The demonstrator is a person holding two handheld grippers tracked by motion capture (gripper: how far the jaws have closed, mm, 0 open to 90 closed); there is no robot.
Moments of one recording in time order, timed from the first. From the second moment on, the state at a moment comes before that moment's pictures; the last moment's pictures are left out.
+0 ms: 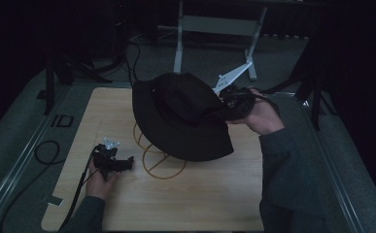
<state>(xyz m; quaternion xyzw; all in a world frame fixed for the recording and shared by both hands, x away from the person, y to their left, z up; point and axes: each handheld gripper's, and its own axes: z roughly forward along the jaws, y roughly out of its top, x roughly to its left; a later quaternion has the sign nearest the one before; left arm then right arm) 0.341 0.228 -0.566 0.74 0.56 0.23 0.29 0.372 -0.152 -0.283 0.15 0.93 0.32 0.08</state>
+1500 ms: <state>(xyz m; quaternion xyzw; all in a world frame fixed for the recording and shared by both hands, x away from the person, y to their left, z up) 0.341 0.228 -0.566 0.74 0.56 0.23 0.29 0.373 -0.112 -0.295 0.13 0.93 0.33 0.07</state>
